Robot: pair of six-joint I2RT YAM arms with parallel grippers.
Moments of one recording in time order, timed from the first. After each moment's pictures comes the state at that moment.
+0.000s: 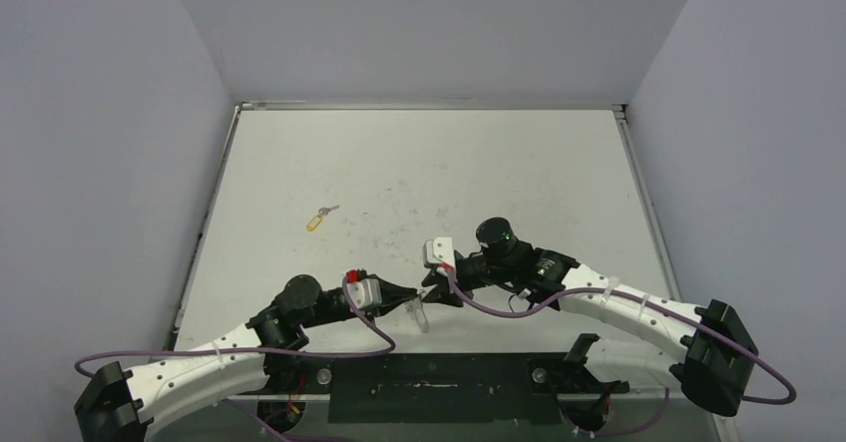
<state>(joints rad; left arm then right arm) -0.98 0.62 0.19 0.45 0.37 0.09 0.91 1.14 0.71 -0.13 -0.66 -0.39</state>
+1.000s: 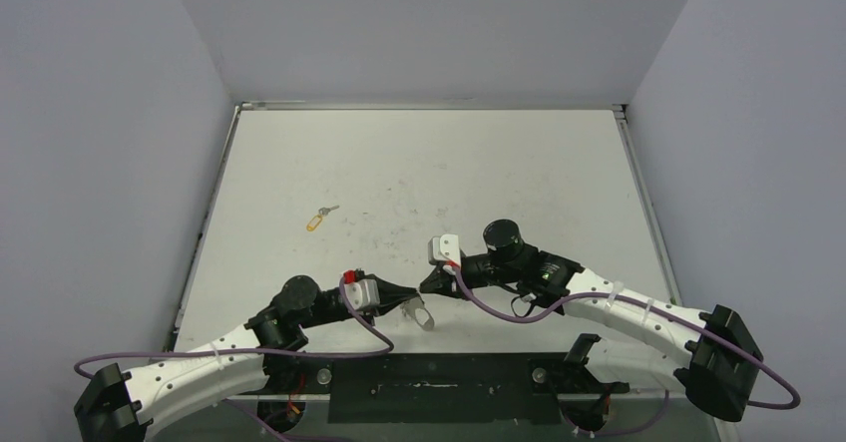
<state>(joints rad) -0.98 0.60 0.19 0.46 0.37 0.09 0.91 1.08 0.66 0.00 -0.65 -0.33</state>
